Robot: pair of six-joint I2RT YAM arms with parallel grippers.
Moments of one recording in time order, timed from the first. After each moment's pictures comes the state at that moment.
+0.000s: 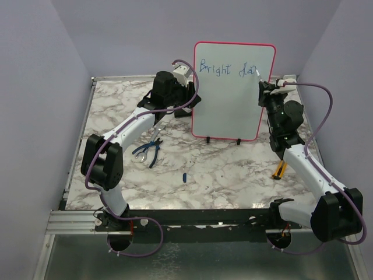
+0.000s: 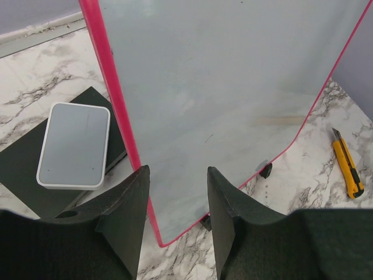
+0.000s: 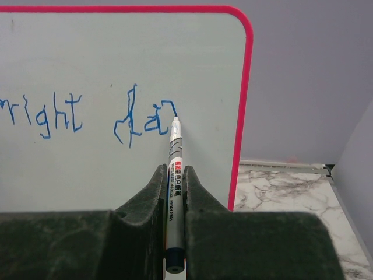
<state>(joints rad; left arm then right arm) -0.47 1.75 1.42 0.02 0.37 -0.20 0.21 1.18 0.83 0.58 0.12 -0.06</state>
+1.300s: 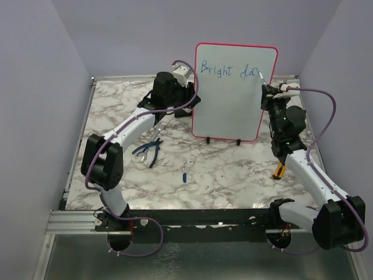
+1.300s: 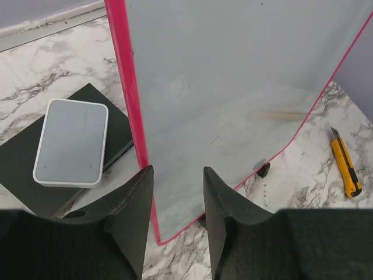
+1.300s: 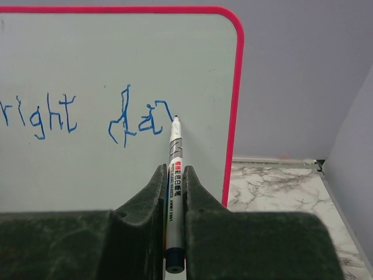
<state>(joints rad) -0.47 1.75 1.42 0.02 0.37 -0.21 0.21 1.12 0.77 0.58 0.14 -0.05</state>
